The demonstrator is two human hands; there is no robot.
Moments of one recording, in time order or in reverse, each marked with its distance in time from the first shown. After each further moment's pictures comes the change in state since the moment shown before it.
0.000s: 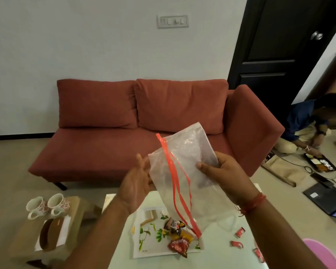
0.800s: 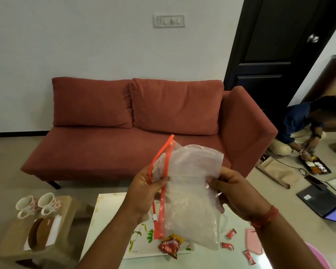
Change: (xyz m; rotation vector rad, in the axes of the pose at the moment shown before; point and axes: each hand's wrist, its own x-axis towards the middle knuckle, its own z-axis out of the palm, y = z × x) left_hand -0.004 -0.022 0.074 0.371 0.327 0.125; right_hand -0.026 0.012 -0.056 0.053 -0.124 0.086
